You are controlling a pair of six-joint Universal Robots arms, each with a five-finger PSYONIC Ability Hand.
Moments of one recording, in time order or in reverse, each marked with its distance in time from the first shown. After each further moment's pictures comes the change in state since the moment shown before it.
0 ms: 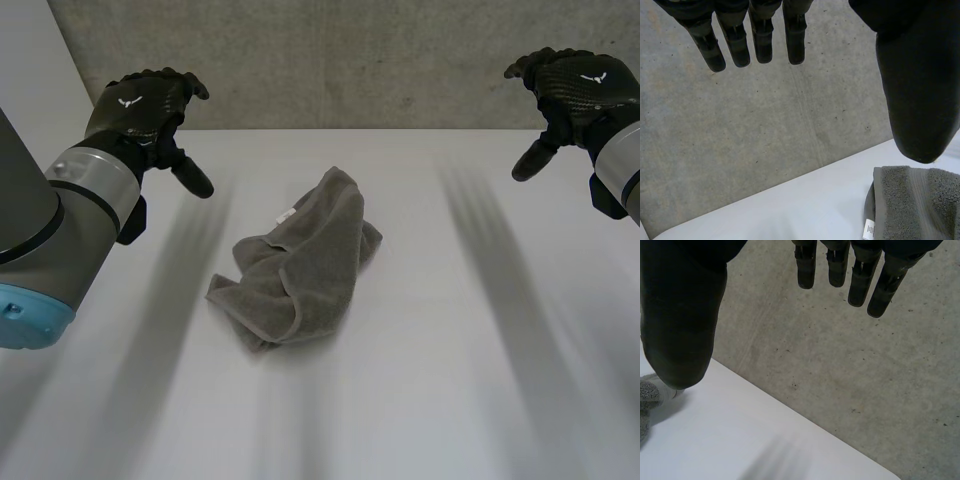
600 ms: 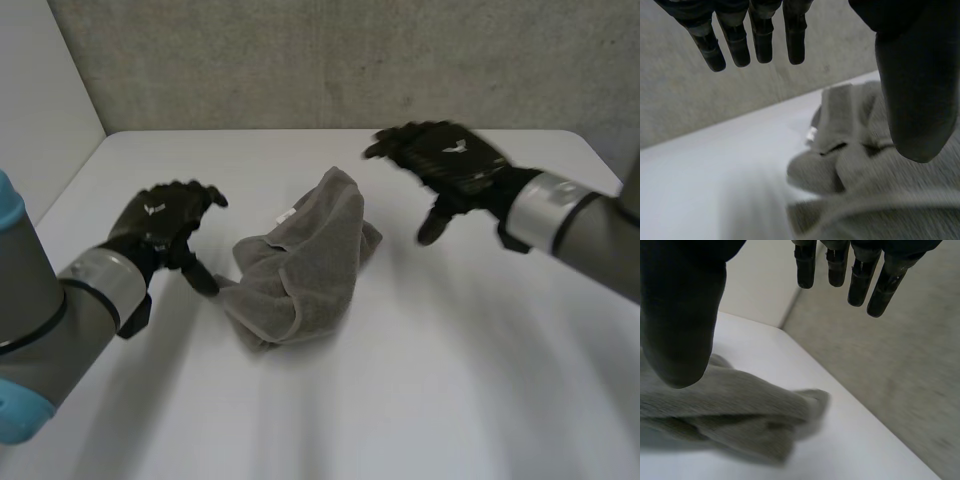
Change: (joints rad) left arm 0.055 0.041 -0.338 0.036 0.145 0.028; right arm 0.085 0.185 -0.032 0.008 -0.517 -0.151; left_hand 0.000 0.000 0.000 0.000 0.024; right_hand 0.000 0.000 0.000 0.000 0.000
